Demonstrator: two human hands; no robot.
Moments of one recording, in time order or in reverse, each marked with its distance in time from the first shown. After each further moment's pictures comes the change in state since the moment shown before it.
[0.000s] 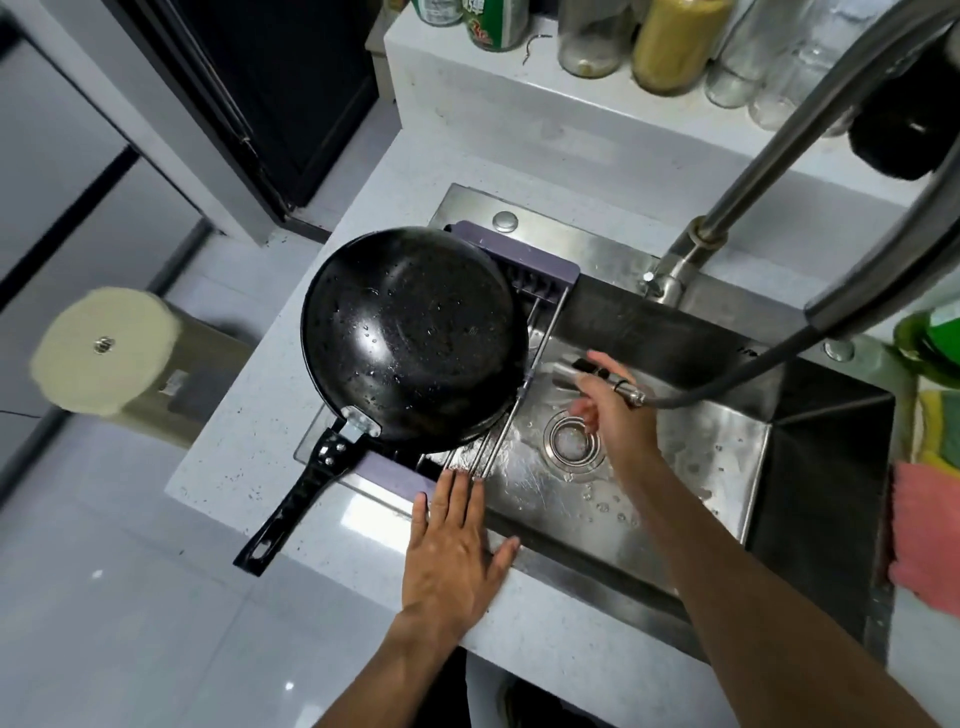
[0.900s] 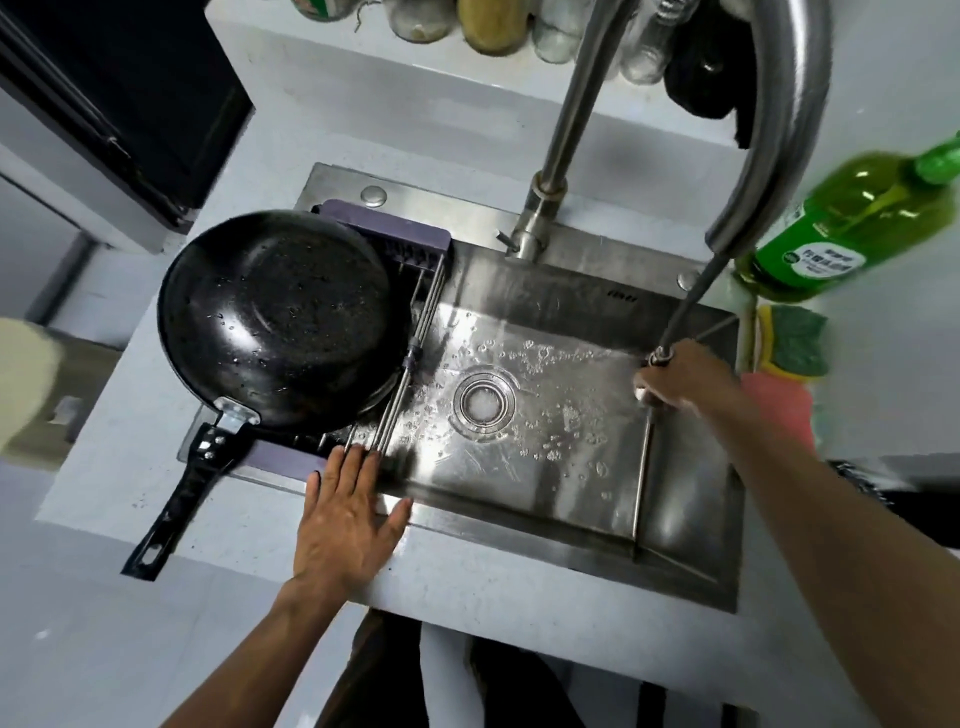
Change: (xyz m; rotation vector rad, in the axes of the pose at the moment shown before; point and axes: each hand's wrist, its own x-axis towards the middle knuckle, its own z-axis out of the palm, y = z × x) left_hand -0.003 0.007 -0.011 -0.053 -0.006 -0.010; right_hand 0.019 -0.027 -0.220 -1.253 0.126 0.178
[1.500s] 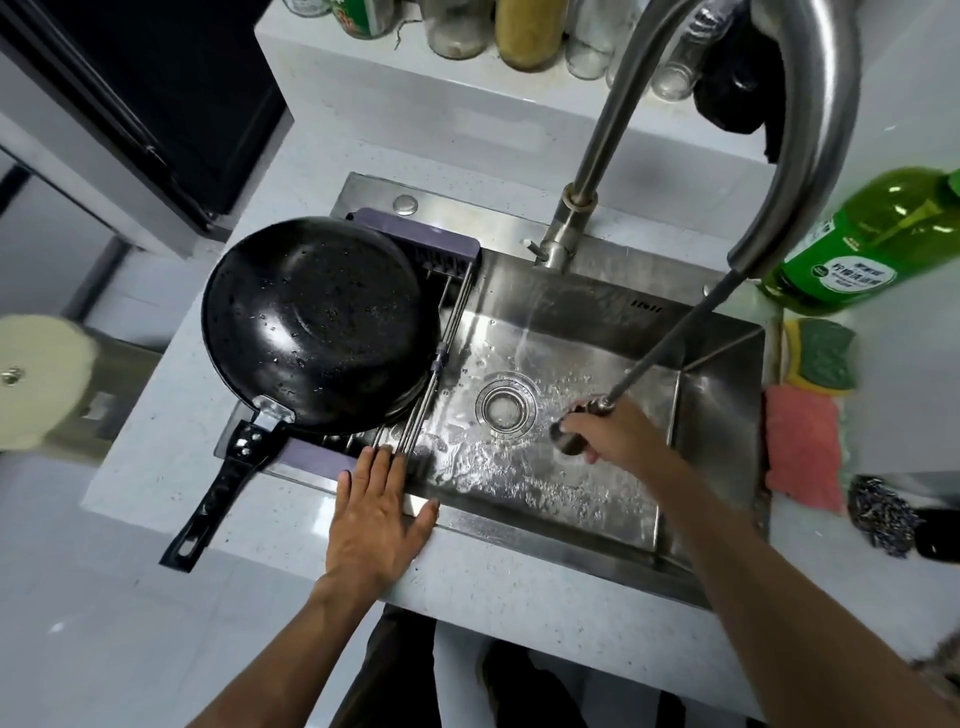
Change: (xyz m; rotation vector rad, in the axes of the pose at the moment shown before) left_hand 0.000 -0.003 0.004 0.014 0.017 0.012; right_hand -0.066 -0.061 0.069 0.596 -0.260 -0.233
